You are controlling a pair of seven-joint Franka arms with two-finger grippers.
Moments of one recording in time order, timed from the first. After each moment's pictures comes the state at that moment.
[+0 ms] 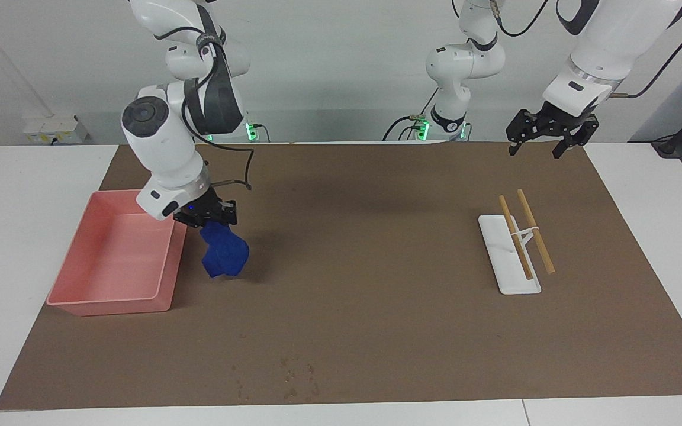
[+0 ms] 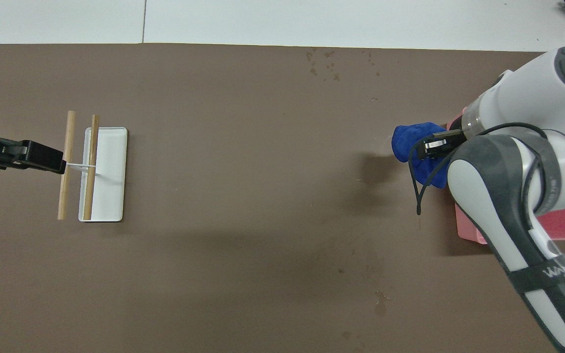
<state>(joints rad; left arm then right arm) 0.06 -0.02 -0.17 -1.56 -0.03 1.51 0.04 0.11 0.13 0.02 -1.72 -0.01 1.82 0.03</state>
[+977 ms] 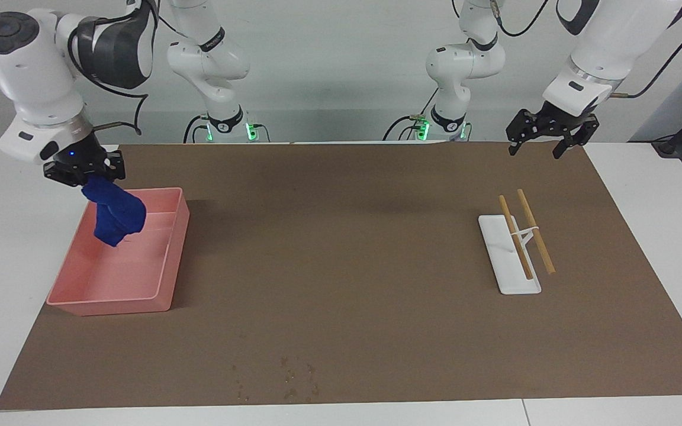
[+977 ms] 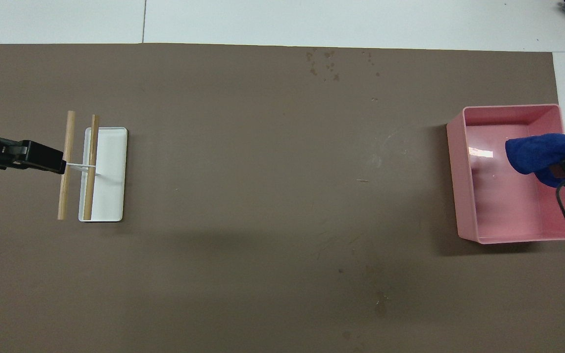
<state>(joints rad) 0.06 -0.02 -0.17 -1.56 -0.03 1.51 0.04 -0.22 0.03 0.02 -1.88 -0.19 1.98 -0.57</state>
